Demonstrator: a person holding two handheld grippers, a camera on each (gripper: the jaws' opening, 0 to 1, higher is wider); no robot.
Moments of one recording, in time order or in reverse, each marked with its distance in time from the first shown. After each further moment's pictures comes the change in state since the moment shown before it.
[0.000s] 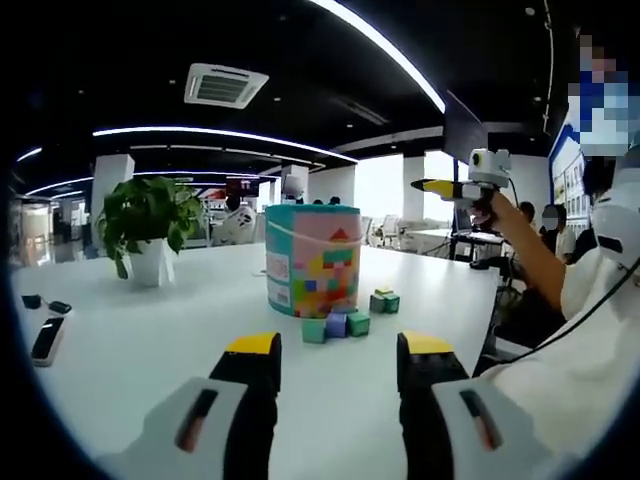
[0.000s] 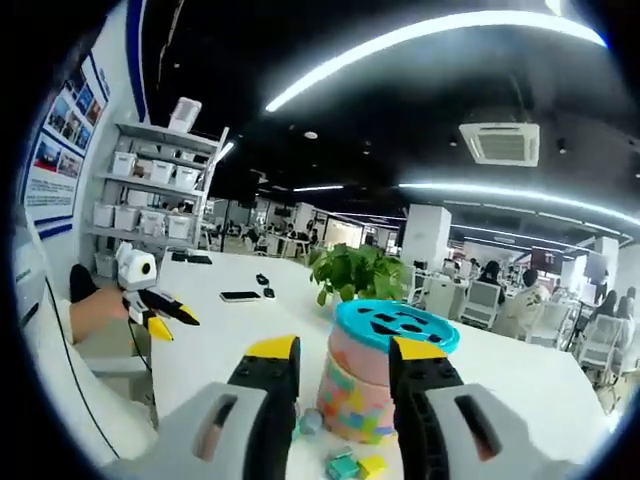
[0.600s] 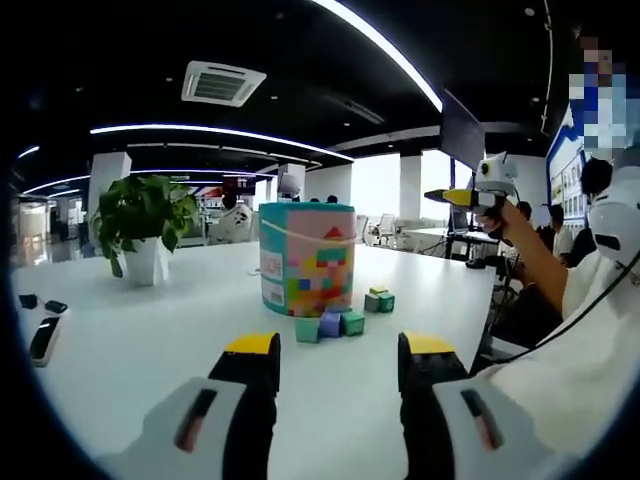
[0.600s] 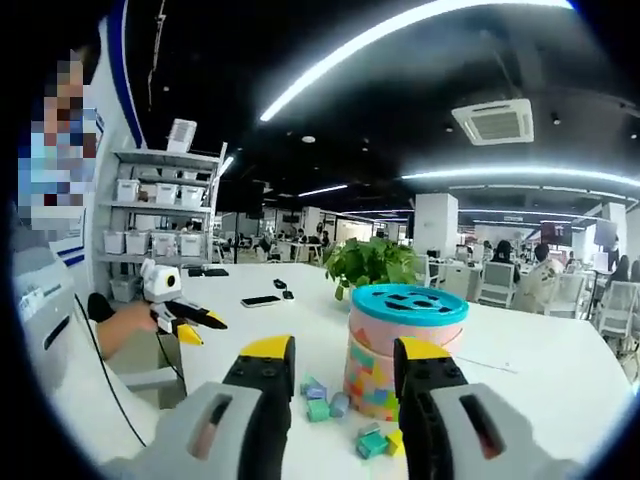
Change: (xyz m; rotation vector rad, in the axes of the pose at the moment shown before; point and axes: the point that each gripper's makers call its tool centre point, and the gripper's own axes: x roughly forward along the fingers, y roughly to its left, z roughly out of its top) left arm 0.003 -0.008 -0.001 0.007 0.008 -0.020; right arm -0.032 0.009 -0.014 0.113 -0.004 0.067
